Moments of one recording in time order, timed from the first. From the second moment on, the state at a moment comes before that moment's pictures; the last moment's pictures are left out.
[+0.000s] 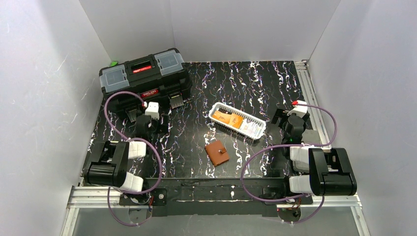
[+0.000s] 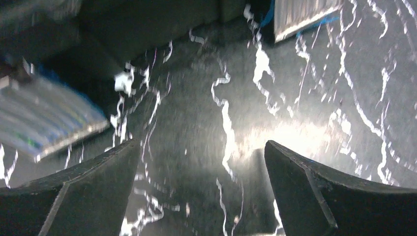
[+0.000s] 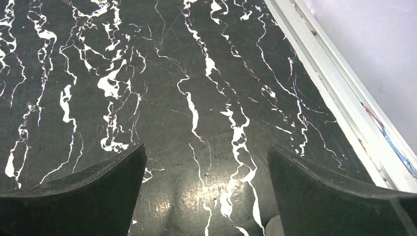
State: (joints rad) left arm -0.11 1.45 0.39 0.58 -0.07 0.08; right arm 0.05 1.33 0.26 0.83 0.28 0.11
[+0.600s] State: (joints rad) left arm -0.03 1.49 0.30 0.85 -0.04 0.01; right arm 0.03 1.33 0.25 0.90 0.23 0.10
